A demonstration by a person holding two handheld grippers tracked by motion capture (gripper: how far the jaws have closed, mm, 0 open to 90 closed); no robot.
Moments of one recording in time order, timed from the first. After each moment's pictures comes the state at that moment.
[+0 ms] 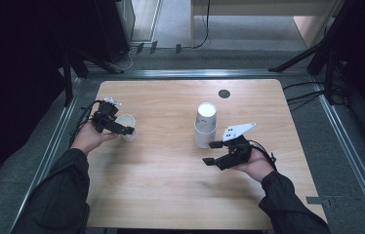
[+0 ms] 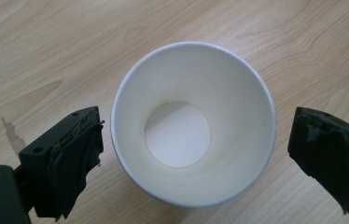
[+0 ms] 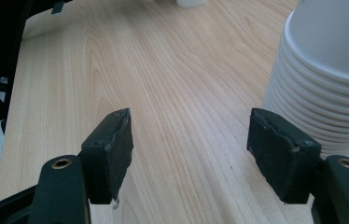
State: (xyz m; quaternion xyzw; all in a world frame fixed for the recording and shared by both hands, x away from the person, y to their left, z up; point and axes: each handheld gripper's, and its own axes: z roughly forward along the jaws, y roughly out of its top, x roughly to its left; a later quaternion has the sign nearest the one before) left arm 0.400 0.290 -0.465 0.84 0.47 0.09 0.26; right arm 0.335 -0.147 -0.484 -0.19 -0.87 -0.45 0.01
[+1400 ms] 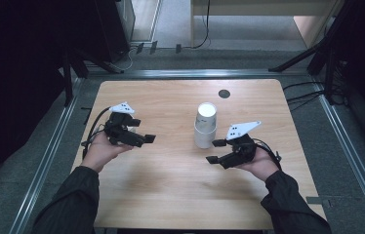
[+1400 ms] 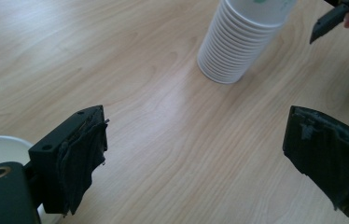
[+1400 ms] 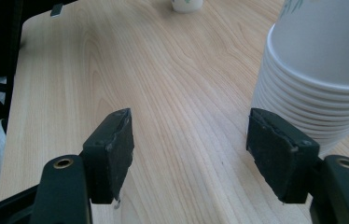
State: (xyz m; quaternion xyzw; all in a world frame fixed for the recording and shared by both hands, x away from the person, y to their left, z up) left arm 0.337 0.218 -0.429 0.83 0.38 0.07 0.40; right arm 0.333 -0.156 -0.472 -0.19 -0.87 -0.45 -0.01
